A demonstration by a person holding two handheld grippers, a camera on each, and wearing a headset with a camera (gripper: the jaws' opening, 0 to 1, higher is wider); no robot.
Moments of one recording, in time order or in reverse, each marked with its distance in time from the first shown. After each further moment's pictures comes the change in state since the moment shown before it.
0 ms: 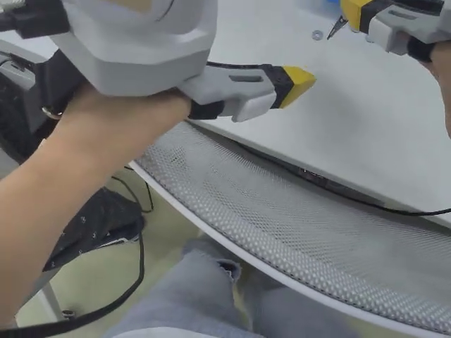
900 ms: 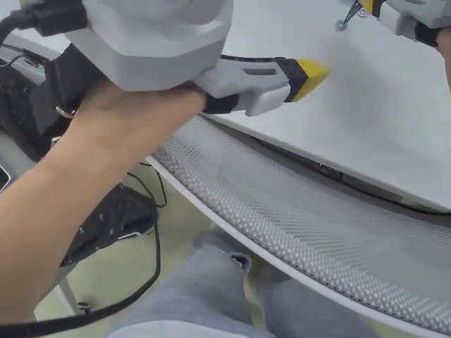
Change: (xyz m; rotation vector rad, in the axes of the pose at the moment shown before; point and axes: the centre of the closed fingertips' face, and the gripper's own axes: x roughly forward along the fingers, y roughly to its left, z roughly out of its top) left arm -0.001 0.025 -0.011 -0.009 0.023 0.049; right arm 0.026 -0.012 -0.006 -0.028 0.007 -0.051
